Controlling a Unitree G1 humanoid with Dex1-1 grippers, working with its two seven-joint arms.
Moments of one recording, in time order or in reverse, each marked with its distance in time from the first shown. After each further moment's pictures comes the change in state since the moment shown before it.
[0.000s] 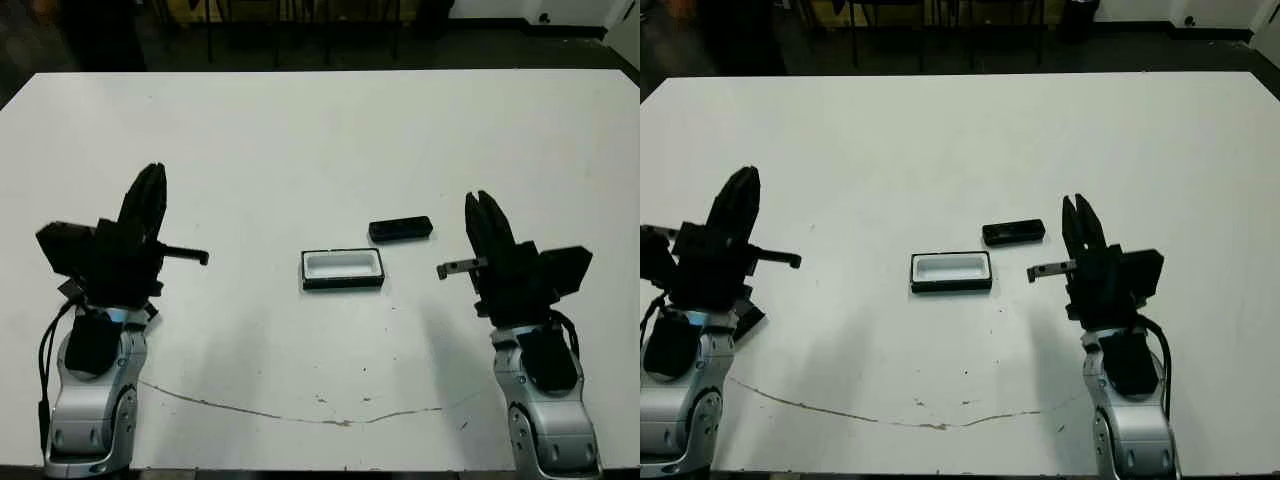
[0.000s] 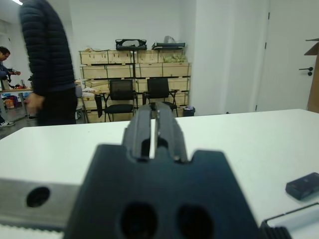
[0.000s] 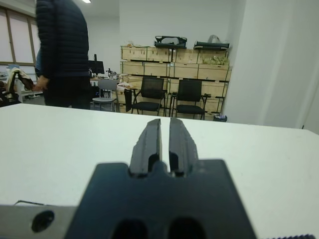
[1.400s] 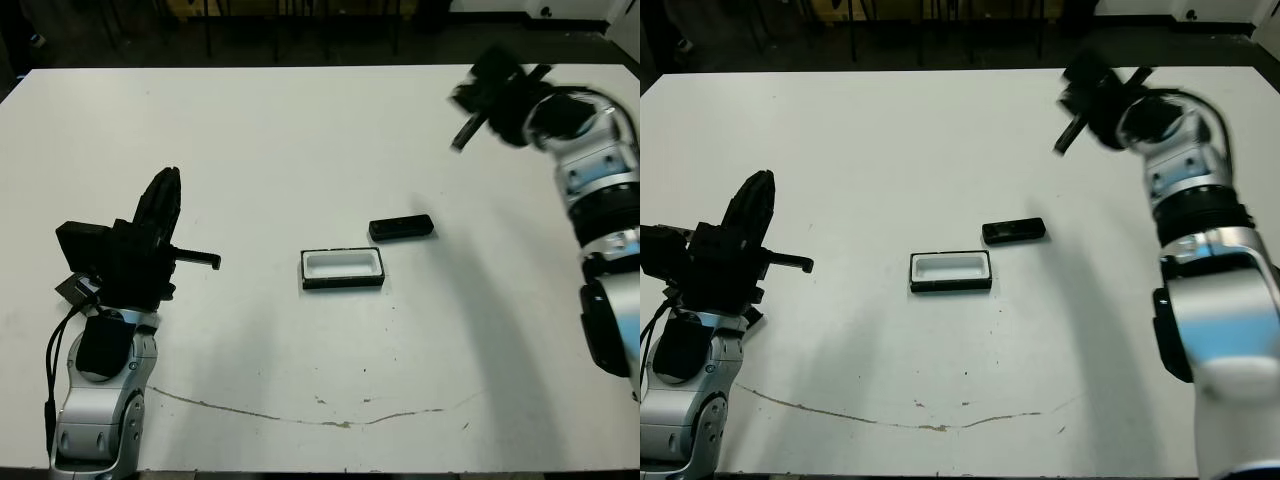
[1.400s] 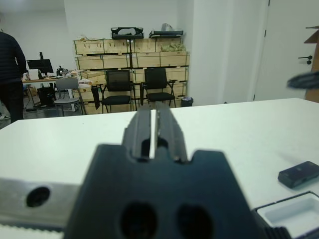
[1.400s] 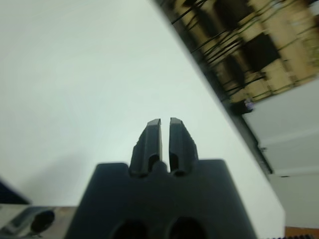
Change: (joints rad) left arm 0.038 -0.007 -0.051 -0.029 0.027 0.017 0.007; right arm -1.171 -0.347 0.294 1.499 -0.371 -0.126 0.572
